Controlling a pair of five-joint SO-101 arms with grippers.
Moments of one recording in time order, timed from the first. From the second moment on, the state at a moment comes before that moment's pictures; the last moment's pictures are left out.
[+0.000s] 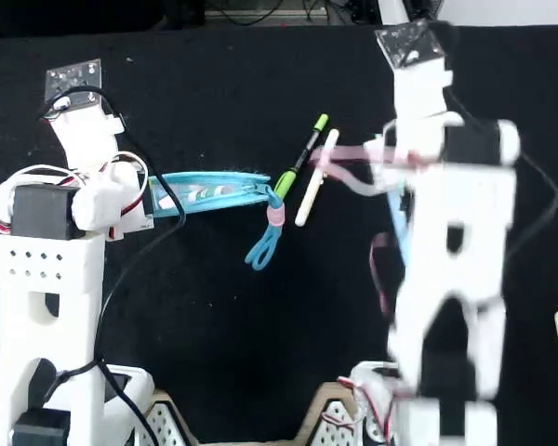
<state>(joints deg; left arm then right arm) -0.7 -32.0 5.1 94.0 13.9 2.0 -18.0 -7.0 91.3 16.0</state>
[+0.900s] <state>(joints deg) -0.7 -32.0 5.1 94.0 13.9 -42.3 -60.4 21.4 40.7 -2.6</state>
